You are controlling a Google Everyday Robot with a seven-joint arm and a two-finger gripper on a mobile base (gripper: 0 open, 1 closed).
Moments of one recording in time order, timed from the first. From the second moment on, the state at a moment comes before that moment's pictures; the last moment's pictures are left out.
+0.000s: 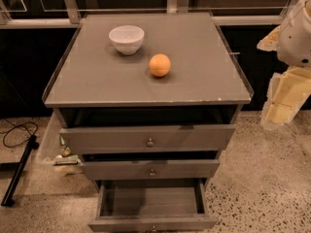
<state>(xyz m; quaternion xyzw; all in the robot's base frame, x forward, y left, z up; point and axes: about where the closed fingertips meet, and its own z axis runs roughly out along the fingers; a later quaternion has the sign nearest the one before) 0.438 -0.216 0.977 -0.60 0.78 -0.04 0.16</state>
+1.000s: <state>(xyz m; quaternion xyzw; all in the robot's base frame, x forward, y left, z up) 0.402 -0.222 0.884 -0.60 0.79 0.01 0.14</state>
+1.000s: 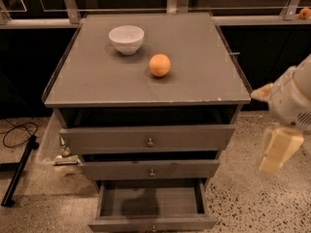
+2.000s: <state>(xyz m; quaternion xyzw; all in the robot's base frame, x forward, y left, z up) 0.355 -0.206 0.698 -0.58 0.79 0.12 0.16</state>
